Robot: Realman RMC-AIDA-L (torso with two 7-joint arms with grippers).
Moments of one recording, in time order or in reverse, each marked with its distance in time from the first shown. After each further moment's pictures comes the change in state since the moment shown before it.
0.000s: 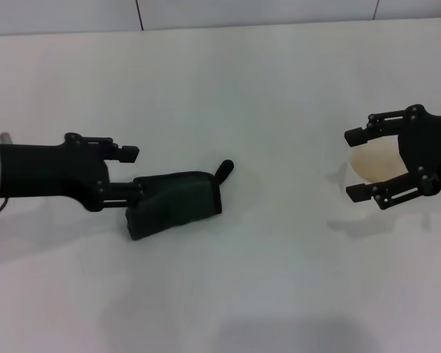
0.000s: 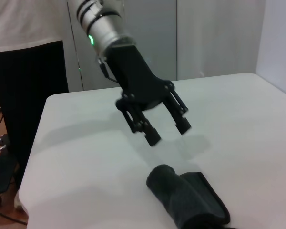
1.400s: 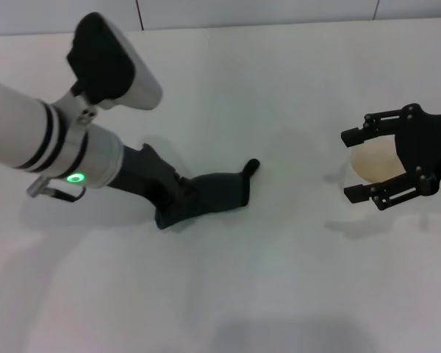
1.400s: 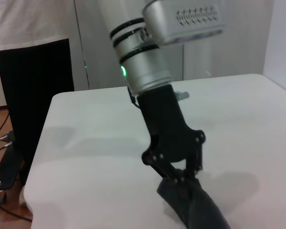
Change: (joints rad) left arm -0.218 -0.004 0.427 -0.047 0.337 -0.240 -0.414; right arm 0.013 0.000 -0.004 -0.001 -0.006 -0.010 -0.002
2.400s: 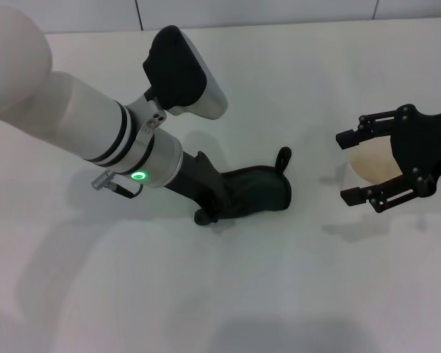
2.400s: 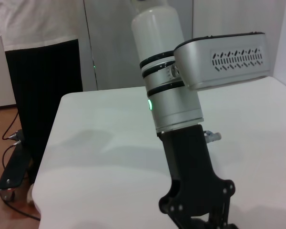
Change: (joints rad) left arm -0.222 -0.007 0.118 -0.335 -0.148 -0.147 0.083; right arm 0.015 0.000 -0.006 0.005 -0.001 -0.015 -0.003
